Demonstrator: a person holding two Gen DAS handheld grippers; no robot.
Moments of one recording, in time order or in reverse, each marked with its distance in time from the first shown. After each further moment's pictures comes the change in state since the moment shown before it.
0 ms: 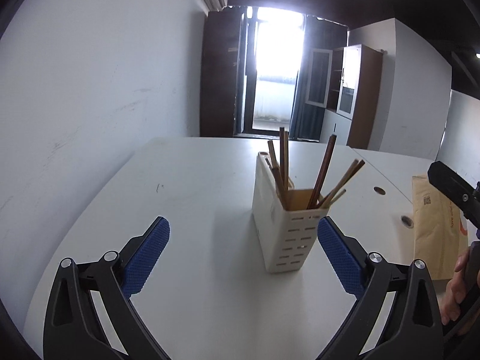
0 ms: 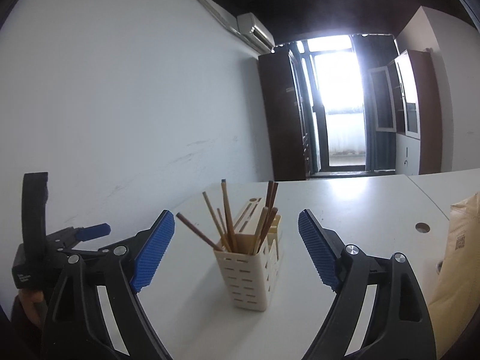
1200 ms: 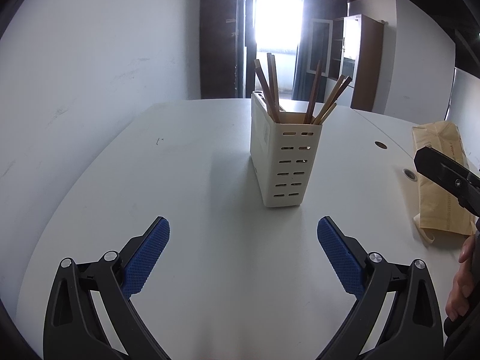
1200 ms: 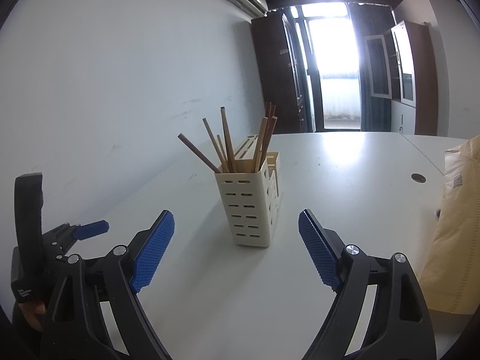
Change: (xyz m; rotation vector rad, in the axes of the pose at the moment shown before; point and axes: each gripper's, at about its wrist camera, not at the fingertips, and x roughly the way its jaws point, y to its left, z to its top) left arm -0.007 -0.019 -0.073 0.035 0.127 0.032; right arm -0.003 0.004 -0.062 0.028 0.177 -0.033
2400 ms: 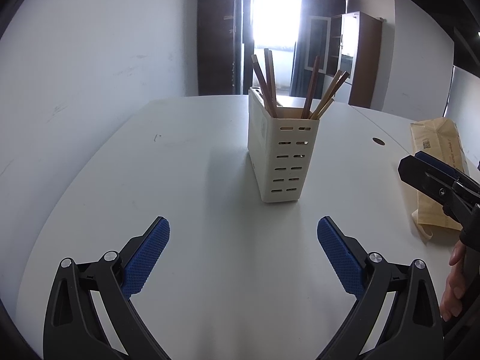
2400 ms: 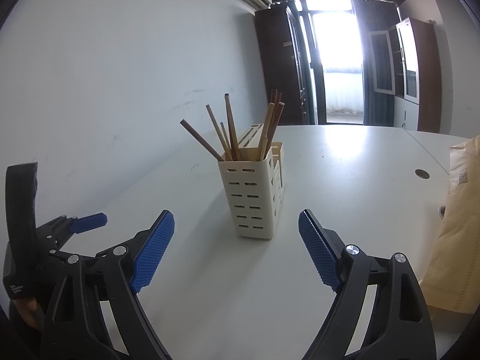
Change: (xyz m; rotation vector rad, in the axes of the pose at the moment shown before) left arm 0.002 -0.002 -0.002 0.006 0.019 -0.013; right arm 0.009 0.007 -0.005 -0.013 0.043 0.004
